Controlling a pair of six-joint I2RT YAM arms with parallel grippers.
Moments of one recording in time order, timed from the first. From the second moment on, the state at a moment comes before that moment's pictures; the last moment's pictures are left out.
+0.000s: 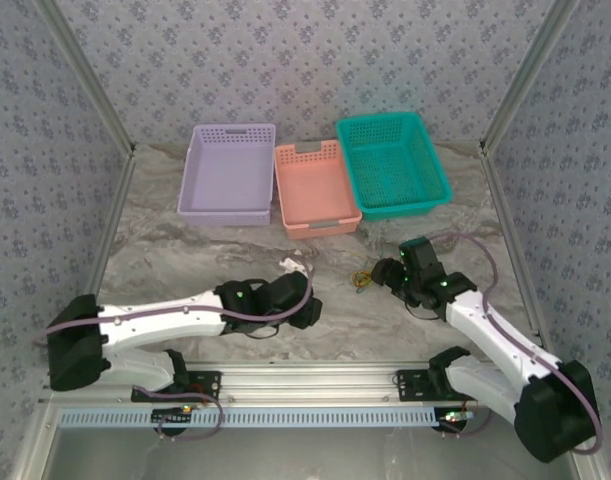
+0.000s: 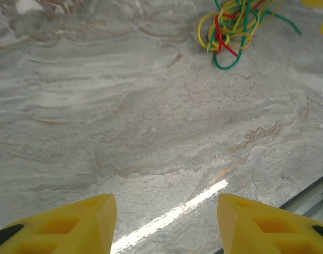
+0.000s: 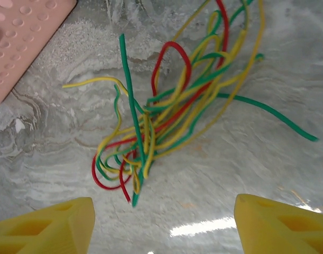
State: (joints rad) left arm -1.24 1.32 0.86 -0.48 -0.24 -0.78; right arm 0.41 1.00 0.56 -0.52 -0.06 0.91
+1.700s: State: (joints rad) left arm -1.04 1.85 0.84 0.35 0.06 -1.22; right arm 0.42 1.21 0.44 -0.12 -0.25 0.93
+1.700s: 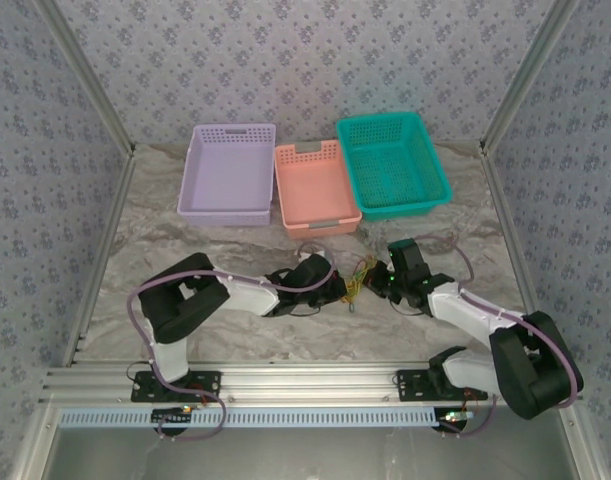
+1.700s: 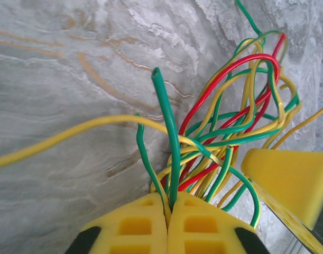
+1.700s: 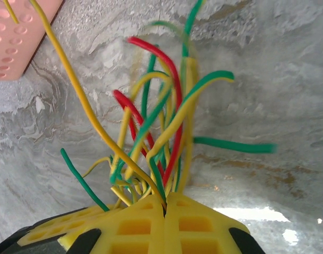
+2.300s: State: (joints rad) left arm -1.07 1.75 0.80 0.27 0.01 -1.07; right arm 0.48 1.09 0.53 -0.25 -0.18 0.92
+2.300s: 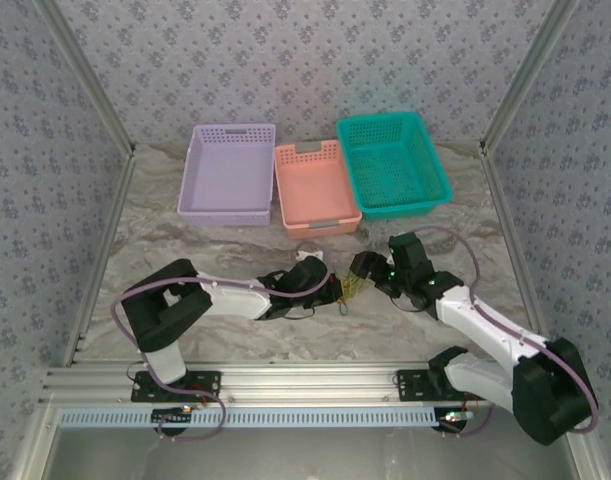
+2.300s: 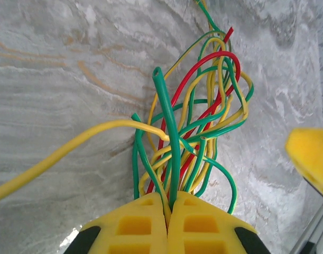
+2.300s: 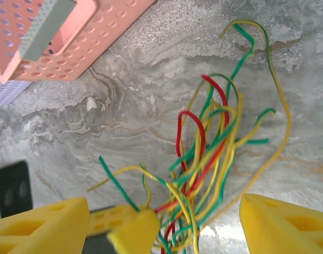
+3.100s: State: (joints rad) left arm -0.95 1.40 0.54 0.43 0.10 -1.16; right arm 0.52 1.07 0.42 0.13 -0.28 1.09
